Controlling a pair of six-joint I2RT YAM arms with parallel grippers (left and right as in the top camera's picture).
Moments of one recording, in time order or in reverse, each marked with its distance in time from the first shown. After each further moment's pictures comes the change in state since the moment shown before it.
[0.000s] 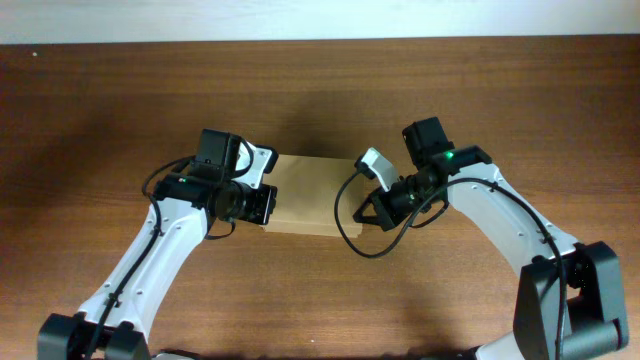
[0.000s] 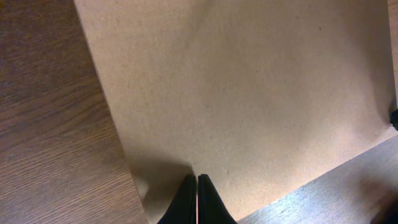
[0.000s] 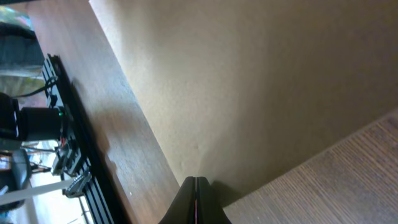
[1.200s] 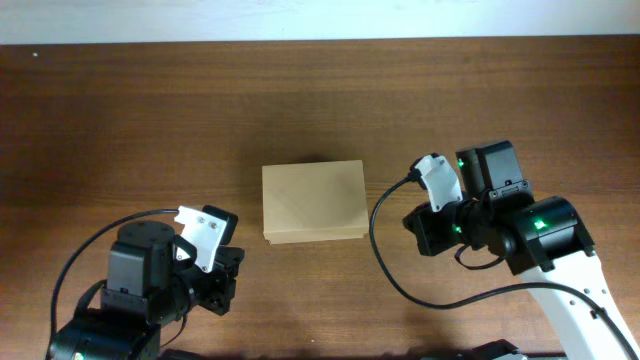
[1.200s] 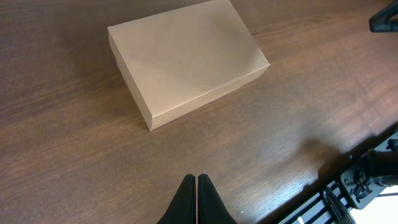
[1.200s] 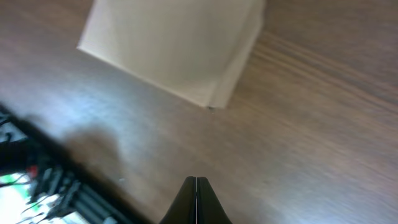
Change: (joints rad) left arm 0.001 -0.755 -0.014 -0.410 -0.026 -0.006; right arm 0.013 -0.532 0.041 -0.281 0.396 0.286
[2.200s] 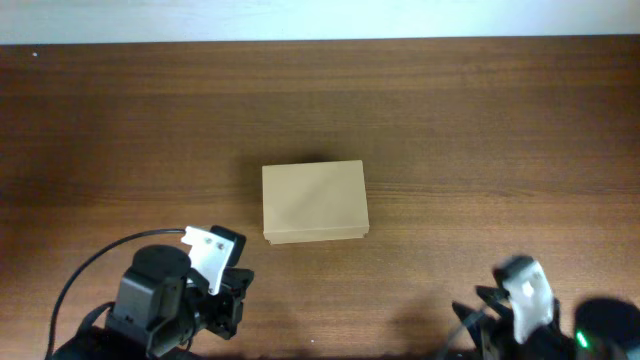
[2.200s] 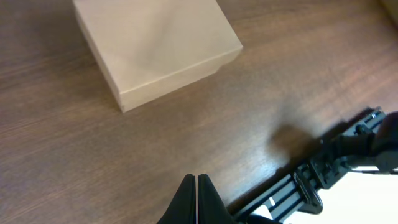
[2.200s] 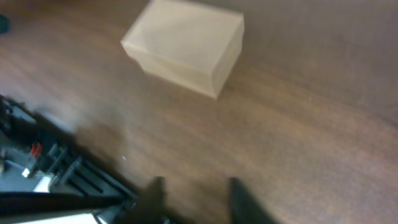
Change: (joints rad) left arm -0.196 -0.078 0.000 -0.051 -0.079 -0.185; right arm 0.000 -0.677 0.000 -0.283 0.069 -0.004
